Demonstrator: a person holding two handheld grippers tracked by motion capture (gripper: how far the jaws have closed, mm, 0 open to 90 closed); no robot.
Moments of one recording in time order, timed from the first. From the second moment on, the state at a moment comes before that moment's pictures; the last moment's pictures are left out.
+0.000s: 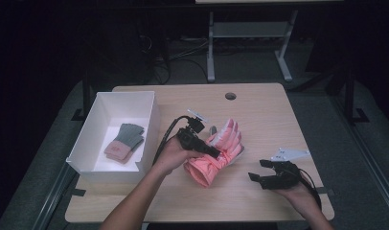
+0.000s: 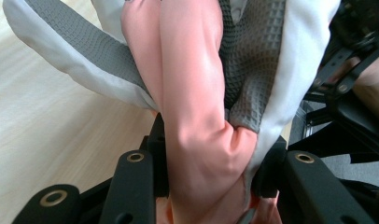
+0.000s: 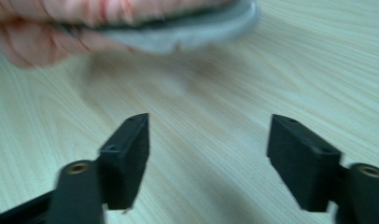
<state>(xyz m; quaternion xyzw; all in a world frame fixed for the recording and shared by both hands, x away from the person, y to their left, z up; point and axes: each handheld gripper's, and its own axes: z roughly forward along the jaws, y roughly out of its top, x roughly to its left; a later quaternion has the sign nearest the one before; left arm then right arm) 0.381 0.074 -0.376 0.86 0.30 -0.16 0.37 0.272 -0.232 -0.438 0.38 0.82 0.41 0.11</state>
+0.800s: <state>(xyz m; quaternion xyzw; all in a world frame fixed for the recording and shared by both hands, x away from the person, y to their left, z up) 0.384 0.142 -0.308 0.84 0.34 -0.12 0.40 0.275 -0.252 -0.453 0.40 0.82 0.39 0.12</state>
